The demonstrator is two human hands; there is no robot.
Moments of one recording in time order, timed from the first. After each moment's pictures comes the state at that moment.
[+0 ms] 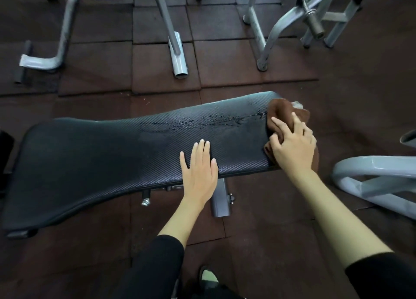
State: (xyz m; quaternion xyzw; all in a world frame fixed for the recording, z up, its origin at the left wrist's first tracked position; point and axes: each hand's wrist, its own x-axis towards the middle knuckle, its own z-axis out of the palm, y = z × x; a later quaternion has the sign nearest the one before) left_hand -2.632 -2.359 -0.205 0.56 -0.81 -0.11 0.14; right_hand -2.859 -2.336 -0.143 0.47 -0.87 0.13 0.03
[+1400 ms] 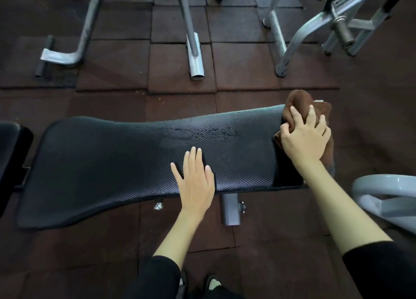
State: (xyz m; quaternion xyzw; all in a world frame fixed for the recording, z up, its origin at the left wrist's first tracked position) left_hand -2.584 -2.383 -0.218 0.64 -0.74 -0.13 0.17; right_hand -2.840 -2.415 -0.151 0.45 -0.89 0.07 0.02
